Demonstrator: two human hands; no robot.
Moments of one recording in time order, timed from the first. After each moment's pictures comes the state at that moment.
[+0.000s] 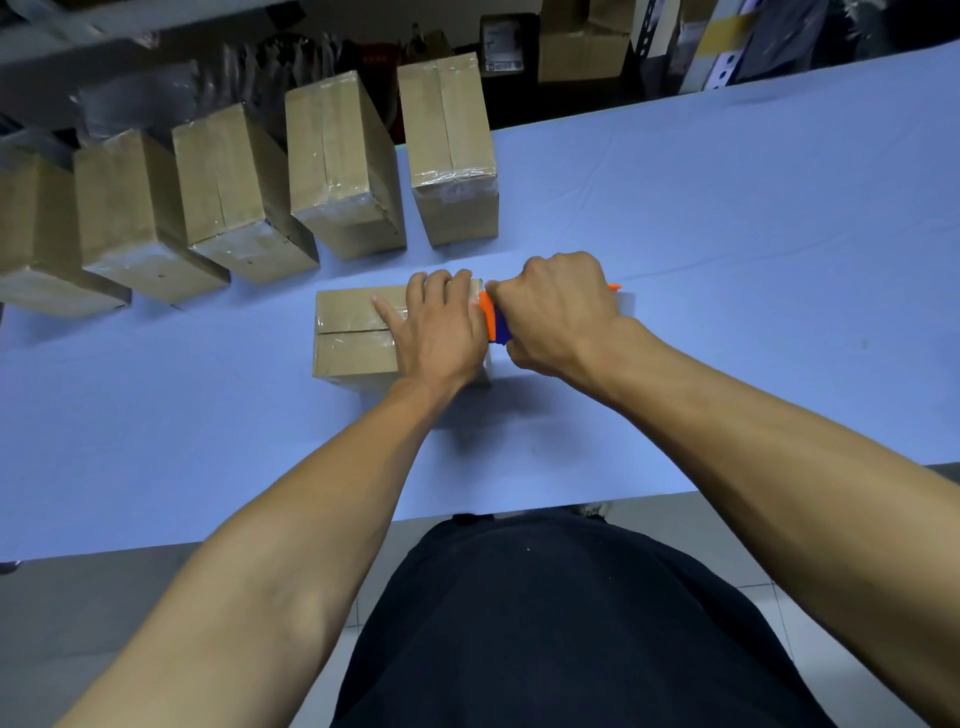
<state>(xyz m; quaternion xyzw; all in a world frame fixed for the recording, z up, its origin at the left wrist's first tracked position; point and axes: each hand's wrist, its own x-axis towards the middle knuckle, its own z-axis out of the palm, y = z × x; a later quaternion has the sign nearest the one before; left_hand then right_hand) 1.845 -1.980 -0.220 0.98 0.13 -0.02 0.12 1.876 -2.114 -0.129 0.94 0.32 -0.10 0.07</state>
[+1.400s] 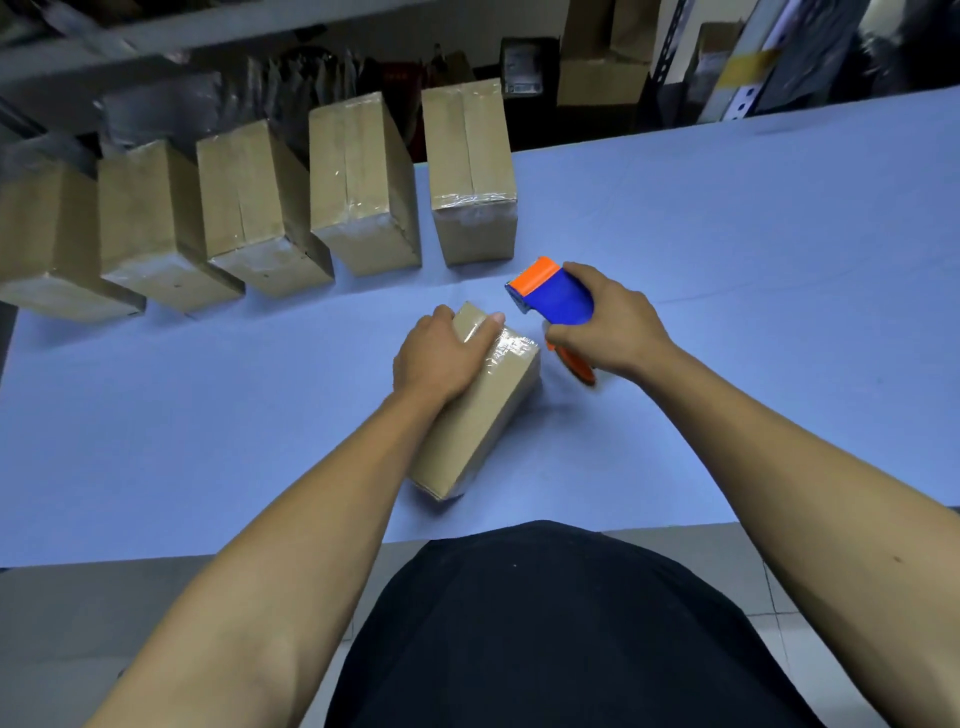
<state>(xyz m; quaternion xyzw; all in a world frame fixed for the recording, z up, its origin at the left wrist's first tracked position) 1.851 -1.959 -0.207 0.93 0.24 -0.13 0.26 1.908 -2.152 -0.184 0.91 0.05 -0.22 -0.34</state>
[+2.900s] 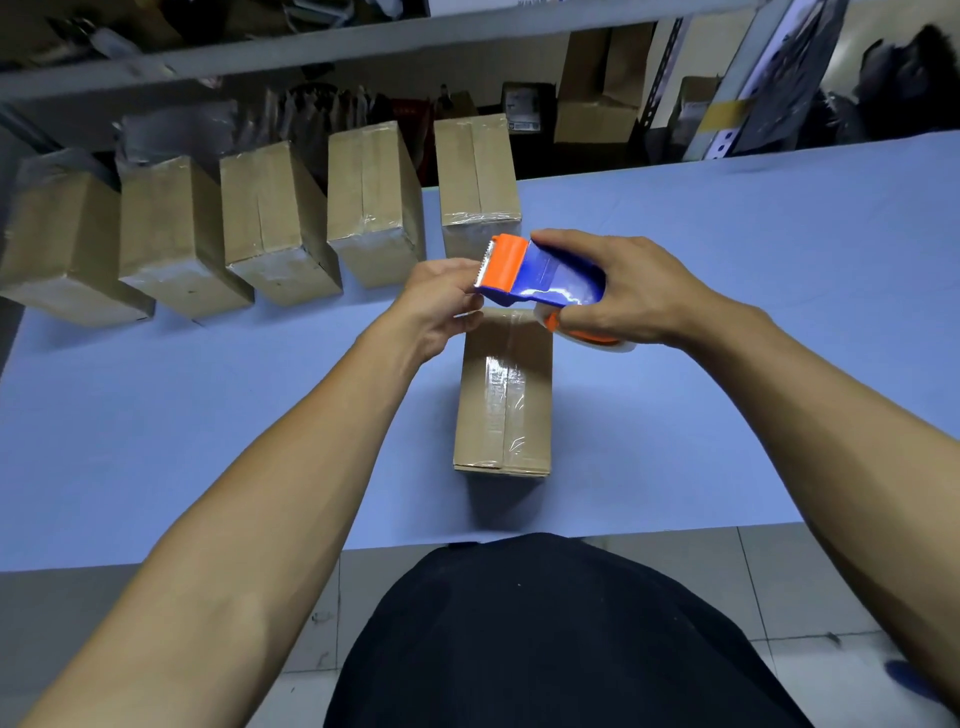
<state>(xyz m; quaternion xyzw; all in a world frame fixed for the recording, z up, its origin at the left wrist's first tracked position) 1.885 -1.946 -0.146 0.65 0.29 -0.14 0.69 1.918 -2.161 -0.107 0.91 0.29 -0.14 -0.26</state>
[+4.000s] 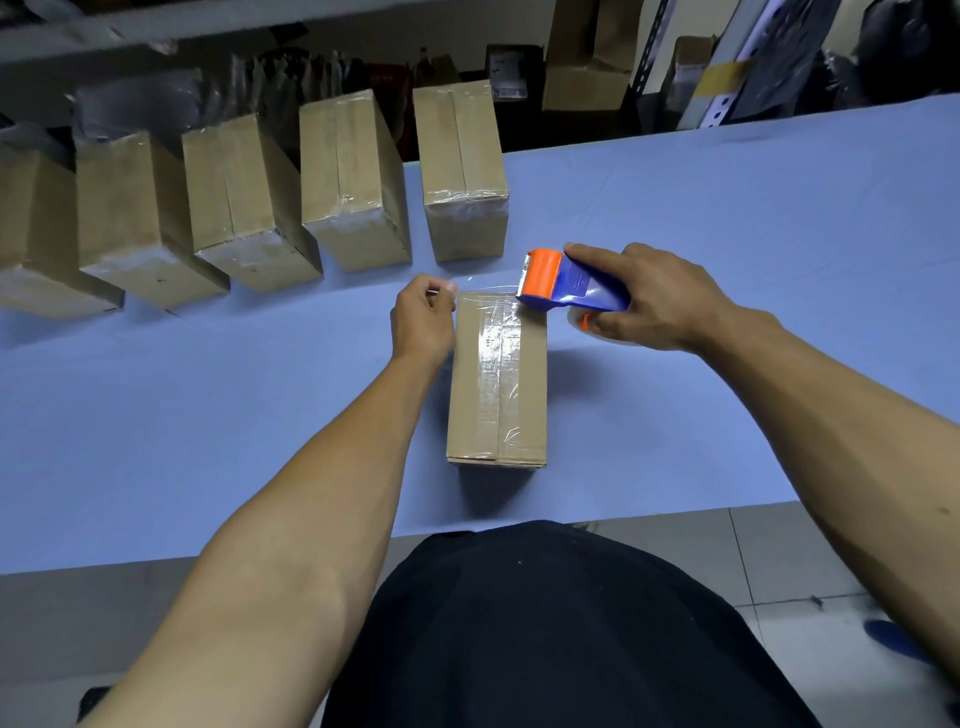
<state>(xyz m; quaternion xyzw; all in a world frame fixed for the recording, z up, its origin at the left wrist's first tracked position) 1.872 -1.945 -0.232 0.79 0.31 0.02 0.52 1.930 -2.201 -0.163 0.95 0.25 -0.14 -0.14</state>
